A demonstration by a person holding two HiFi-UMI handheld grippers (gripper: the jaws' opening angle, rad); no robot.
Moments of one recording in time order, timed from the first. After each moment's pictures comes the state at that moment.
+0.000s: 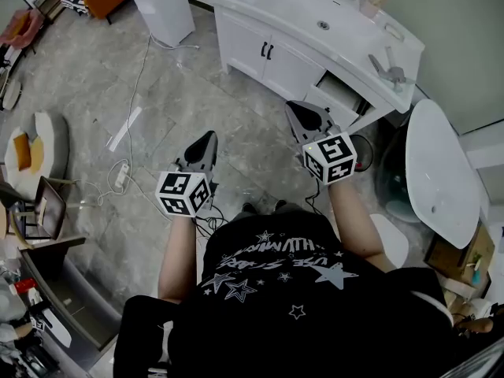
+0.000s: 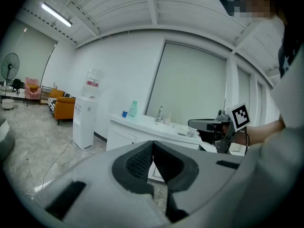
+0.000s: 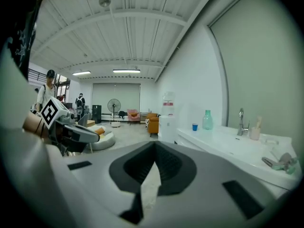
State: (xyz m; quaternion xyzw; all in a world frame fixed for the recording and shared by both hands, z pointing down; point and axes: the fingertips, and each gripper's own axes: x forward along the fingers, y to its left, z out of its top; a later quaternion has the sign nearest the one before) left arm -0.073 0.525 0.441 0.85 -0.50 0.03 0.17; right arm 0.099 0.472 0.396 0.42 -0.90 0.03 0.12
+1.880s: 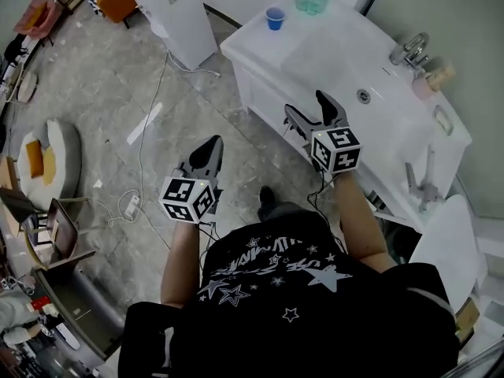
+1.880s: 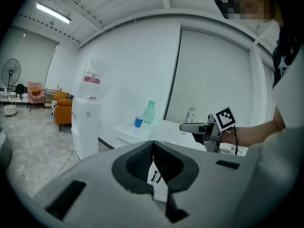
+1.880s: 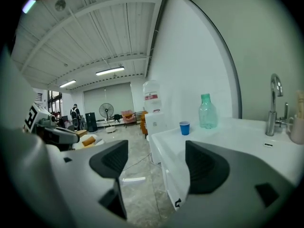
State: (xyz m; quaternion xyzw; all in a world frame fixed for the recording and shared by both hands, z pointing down) left arm -0.089 0.148 0.443 0.82 -0.55 0.06 0.17; right arm 0.093 0.031 0.437 0.41 -0.90 0.12 0.10
